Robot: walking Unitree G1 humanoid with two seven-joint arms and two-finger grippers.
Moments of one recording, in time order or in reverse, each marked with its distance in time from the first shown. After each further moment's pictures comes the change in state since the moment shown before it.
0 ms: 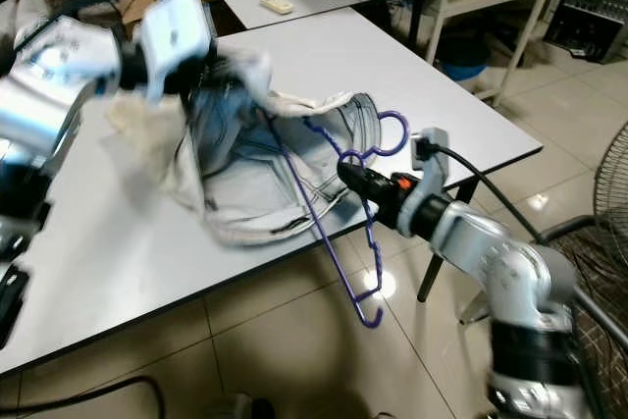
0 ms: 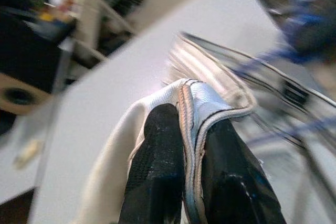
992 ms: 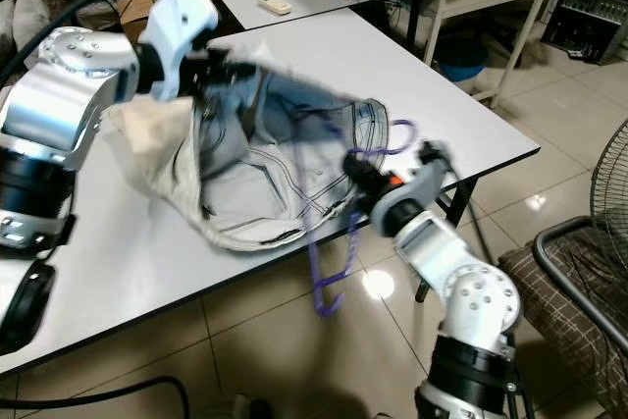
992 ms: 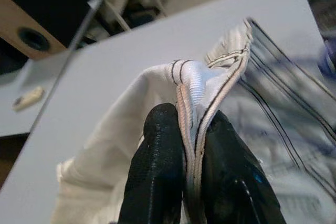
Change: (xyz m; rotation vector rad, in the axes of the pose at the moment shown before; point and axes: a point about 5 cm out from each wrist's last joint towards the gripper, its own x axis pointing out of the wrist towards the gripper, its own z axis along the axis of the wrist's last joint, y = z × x) left arm 0.013 0.011 -0.004 -0.261 0.047 0.183; right arm 0.006 0.012 -0.011 0.360 -0.259 -0.246
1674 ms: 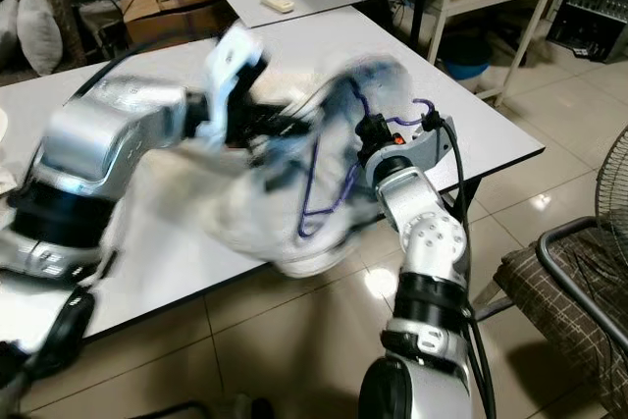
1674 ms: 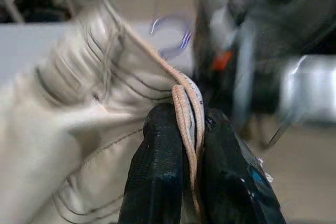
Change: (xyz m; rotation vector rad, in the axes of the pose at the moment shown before) left arm 0.028 -0.058 0.029 -0.415 -0.168 -0.320; right arm 0.062 0.006 0.010 0.187 -0.187 -0.106
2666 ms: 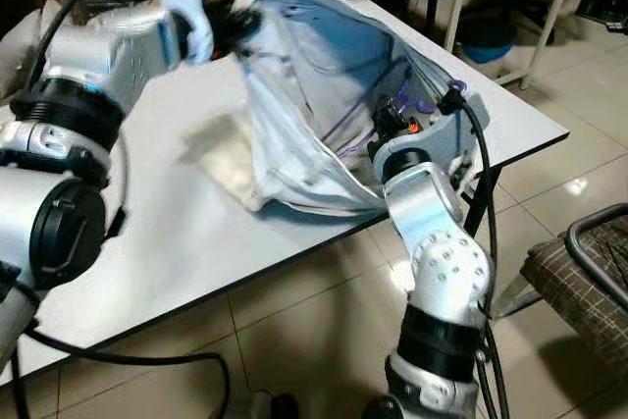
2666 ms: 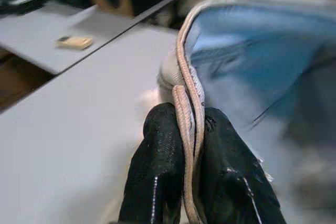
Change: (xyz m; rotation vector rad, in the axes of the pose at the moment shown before) left arm -0.024 0.097 0.010 -0.045 -0.053 0.675; right arm -0.056 0.045 0.013 -0.184 -0.112 0.041
